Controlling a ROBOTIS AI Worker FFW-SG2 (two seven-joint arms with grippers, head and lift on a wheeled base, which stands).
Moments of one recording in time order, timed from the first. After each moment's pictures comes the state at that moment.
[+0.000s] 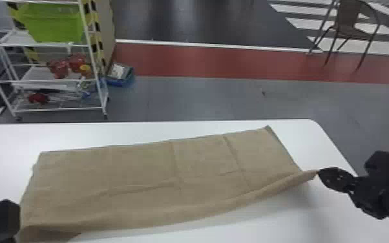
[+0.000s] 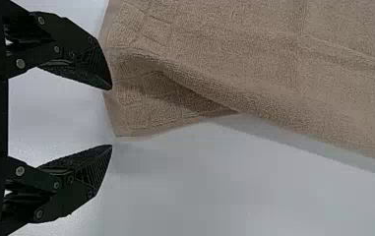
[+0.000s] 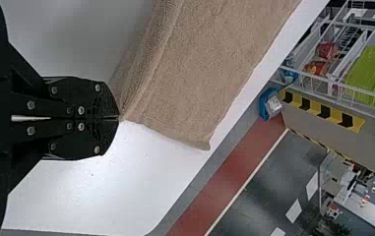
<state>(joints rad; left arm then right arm) 0.37 0.25 0.24 -2.16 -1.10 0.30 -1.57 0.26 -0.29 -0.44 -1.90 0.45 0.30 0.93</state>
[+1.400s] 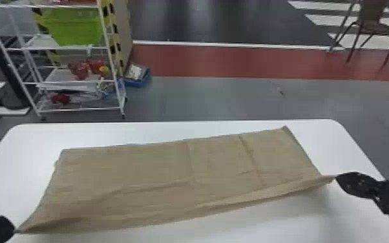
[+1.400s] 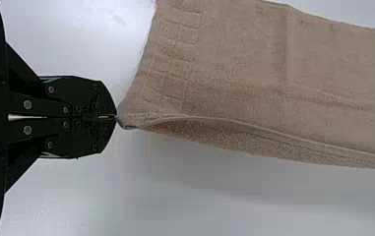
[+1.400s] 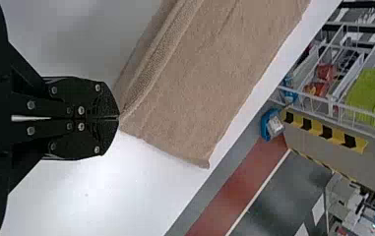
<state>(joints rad) 0.37 0.31 0.46 -2.17 -0.89 0.12 -1.57 0.24 -0.29 -0.44 -1.92 0.47 0.33 1.07</state>
